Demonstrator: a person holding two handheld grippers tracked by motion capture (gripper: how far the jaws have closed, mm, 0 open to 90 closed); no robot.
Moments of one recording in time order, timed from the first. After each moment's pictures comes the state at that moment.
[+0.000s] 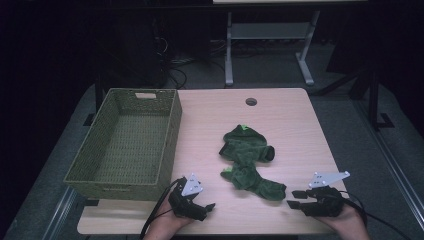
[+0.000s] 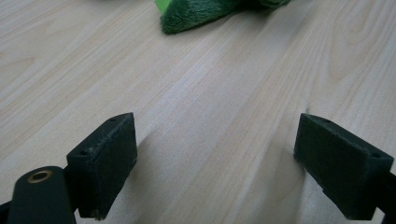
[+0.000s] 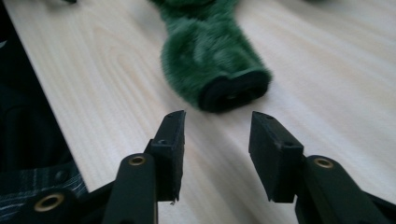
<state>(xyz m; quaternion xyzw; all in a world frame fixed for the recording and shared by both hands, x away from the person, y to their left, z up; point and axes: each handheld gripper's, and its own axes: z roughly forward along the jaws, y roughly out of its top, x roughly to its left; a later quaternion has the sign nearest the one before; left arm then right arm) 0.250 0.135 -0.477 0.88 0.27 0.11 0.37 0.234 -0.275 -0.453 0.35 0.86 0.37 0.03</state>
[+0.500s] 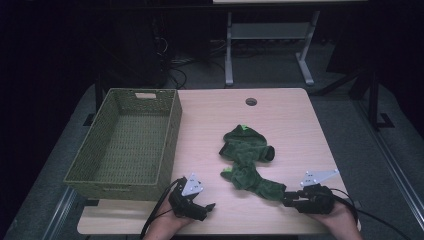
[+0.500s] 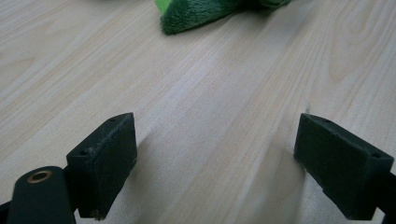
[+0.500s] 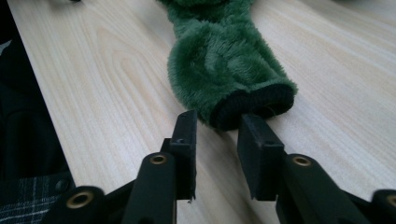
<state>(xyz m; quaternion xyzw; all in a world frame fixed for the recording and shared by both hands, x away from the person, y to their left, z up) 0.250 0.135 -0.477 0.88 0.27 0.11 0.37 0.244 -0.261 -0.460 0.35 0.86 0.37 0.01</state>
